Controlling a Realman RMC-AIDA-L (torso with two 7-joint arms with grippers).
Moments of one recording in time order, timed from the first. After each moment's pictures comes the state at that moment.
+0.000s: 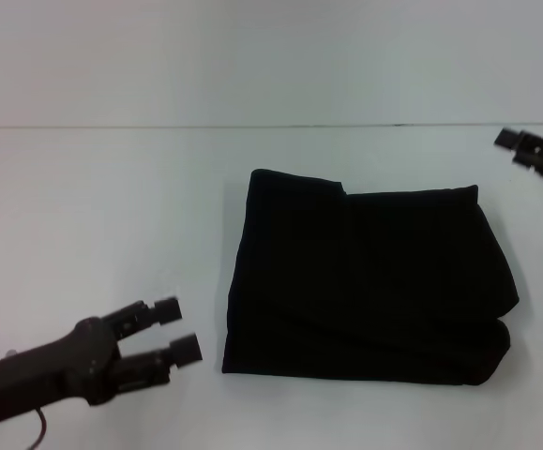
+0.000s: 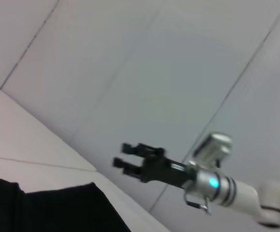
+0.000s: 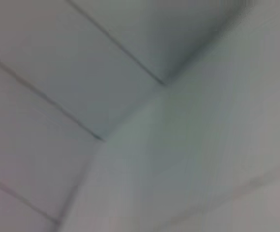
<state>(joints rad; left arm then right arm) -0.32 -2.07 0.63 0.46 1.83 1.82 -1.41 0.52 2.04 -0.61 -0.61 -1.76 -1.13 2.03</state>
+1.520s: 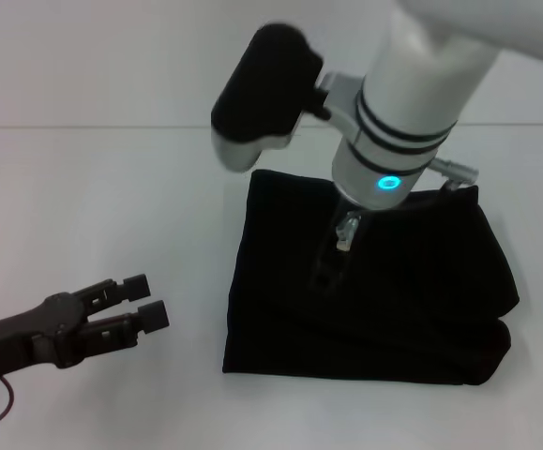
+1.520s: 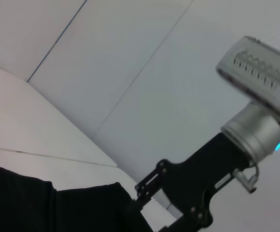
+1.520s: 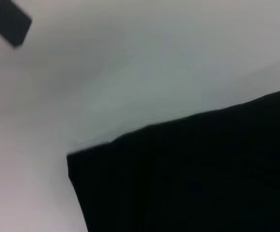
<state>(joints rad) -0.36 -2.01 0.57 0.48 1.86 1.81 -1.53 1.17 2.12 -1.64 -1.01 -2.67 -1.54 2.68</state>
